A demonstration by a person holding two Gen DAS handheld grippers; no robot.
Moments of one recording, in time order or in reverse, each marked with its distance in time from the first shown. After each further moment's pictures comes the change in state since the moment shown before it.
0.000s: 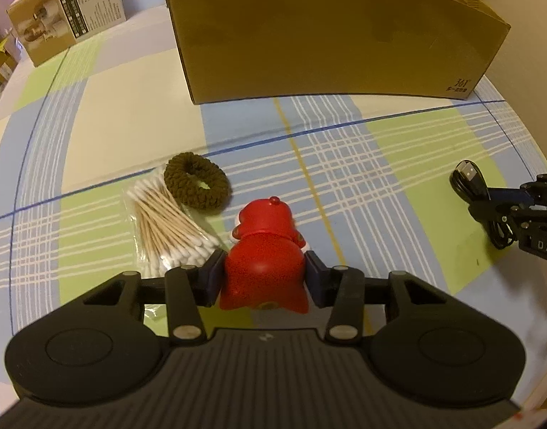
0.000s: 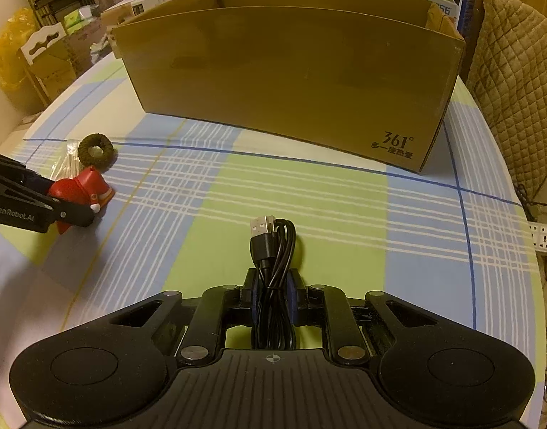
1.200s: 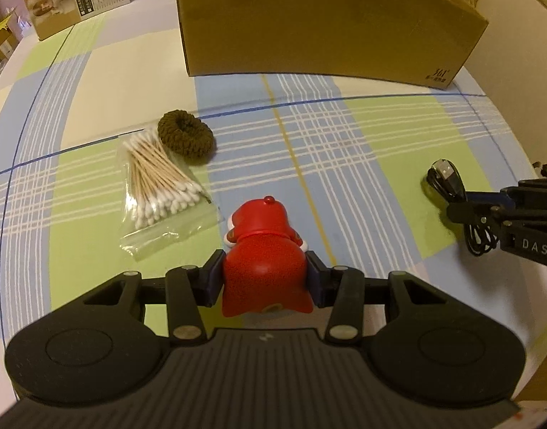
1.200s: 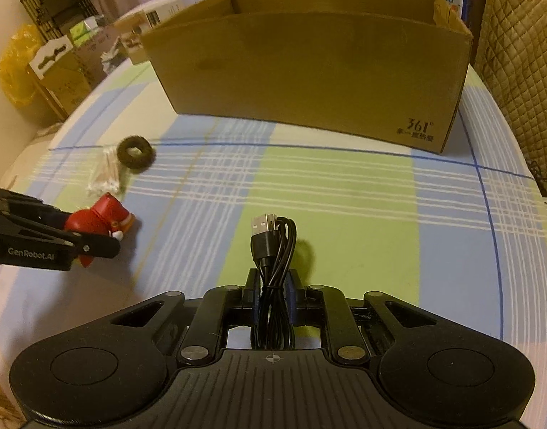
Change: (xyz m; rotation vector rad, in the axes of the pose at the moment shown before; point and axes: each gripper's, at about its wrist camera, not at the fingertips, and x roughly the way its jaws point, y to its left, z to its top) left arm -0.022 -0.005 -0.031 -0.050 0.008 -0.050; right arm -0.027 0.024 -0.005 0.071 0.013 0.079
